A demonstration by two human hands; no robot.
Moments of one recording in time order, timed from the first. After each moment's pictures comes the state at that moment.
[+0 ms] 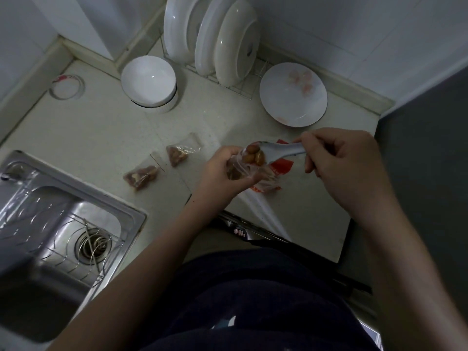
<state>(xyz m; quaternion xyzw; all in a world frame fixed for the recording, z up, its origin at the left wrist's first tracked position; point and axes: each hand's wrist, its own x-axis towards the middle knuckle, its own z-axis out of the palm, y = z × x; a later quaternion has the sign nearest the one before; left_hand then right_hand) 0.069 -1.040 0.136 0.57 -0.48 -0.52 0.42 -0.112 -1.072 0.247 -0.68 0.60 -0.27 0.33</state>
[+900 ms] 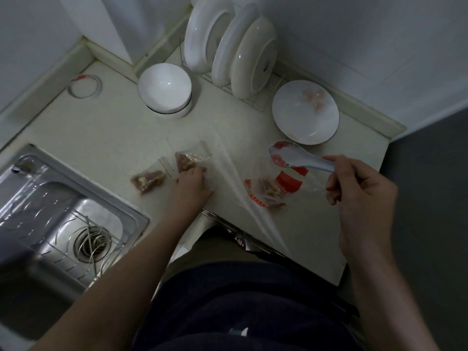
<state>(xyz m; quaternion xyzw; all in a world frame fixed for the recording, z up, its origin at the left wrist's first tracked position) 0.128 -1.055 0.025 0.78 -0.53 -0.29 0.14 -0.116 -1.067 0.216 -0.48 0.62 -0.47 0.41</state>
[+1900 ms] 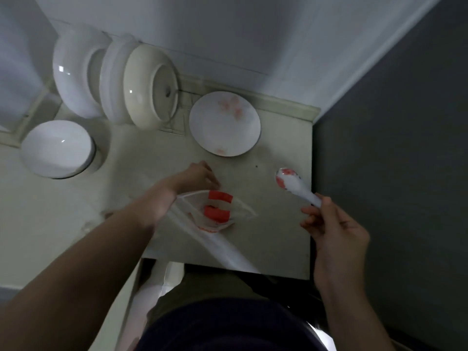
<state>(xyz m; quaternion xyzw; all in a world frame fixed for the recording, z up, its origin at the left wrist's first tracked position) 0.025 -1.228 0.032 0.49 -0.75 -0.44 -0.08 -0.182 -1.046 0.191 -0.15 0.70 -0.60 0.35</state>
